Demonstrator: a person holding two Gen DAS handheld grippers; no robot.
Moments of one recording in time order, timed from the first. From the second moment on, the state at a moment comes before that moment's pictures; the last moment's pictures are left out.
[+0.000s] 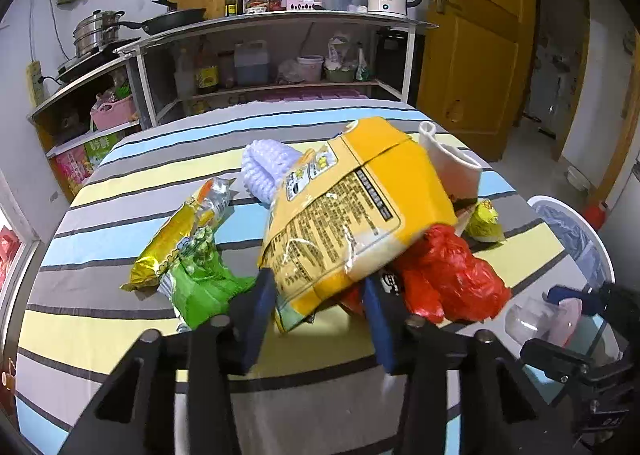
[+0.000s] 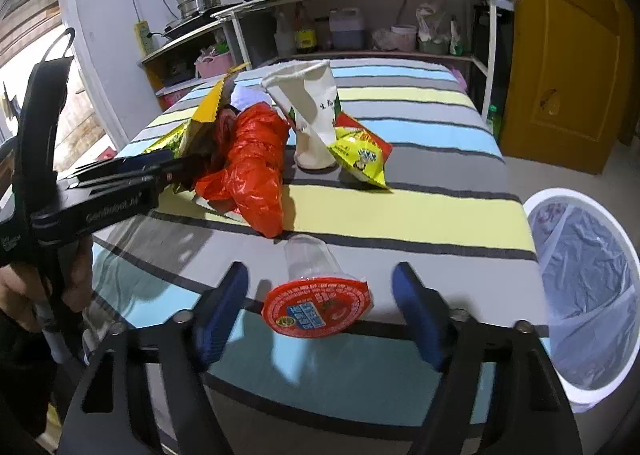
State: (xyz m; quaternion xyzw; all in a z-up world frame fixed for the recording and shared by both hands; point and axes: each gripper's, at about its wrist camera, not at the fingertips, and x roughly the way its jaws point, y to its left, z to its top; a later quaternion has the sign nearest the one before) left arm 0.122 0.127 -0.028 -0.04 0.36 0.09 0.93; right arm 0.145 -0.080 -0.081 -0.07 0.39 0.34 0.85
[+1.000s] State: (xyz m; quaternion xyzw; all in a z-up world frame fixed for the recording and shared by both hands) left arm 0.075 0.135 0.007 -0.07 0.29 0.10 0.95; right arm 0.131 -0.109 -0.067 -0.03 0.38 0.33 0.86
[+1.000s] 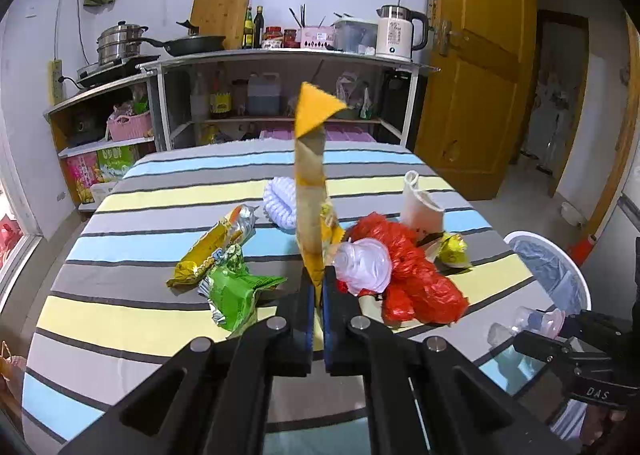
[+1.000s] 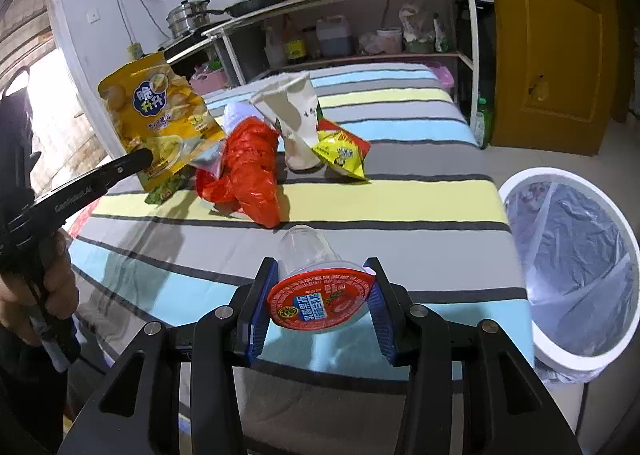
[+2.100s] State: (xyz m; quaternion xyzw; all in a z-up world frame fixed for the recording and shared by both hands) left arm 0.149 -0.058 0.017 -0.02 0.32 -0.13 0.94; right arm 0.160 -0.275 -0.050 0.05 0.35 0.16 0.92
